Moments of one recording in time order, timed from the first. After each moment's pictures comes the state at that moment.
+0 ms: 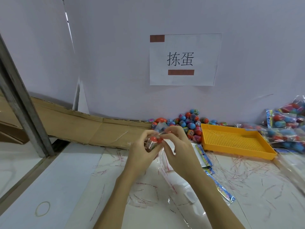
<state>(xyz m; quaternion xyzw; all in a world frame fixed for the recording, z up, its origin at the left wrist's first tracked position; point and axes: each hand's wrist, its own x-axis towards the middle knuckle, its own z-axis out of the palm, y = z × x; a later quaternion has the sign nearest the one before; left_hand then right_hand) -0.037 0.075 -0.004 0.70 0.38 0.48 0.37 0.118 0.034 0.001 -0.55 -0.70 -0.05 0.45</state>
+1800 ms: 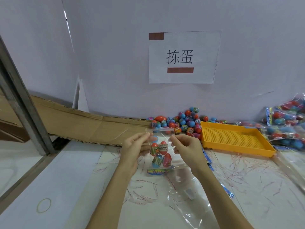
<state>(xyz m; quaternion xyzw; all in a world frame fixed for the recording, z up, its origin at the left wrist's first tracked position) -0.041 0.083 0.001 0.47 0.42 0.49 0.60 0.137 0.034 -0.001 -0.60 -0.48 0.28 0.58</state>
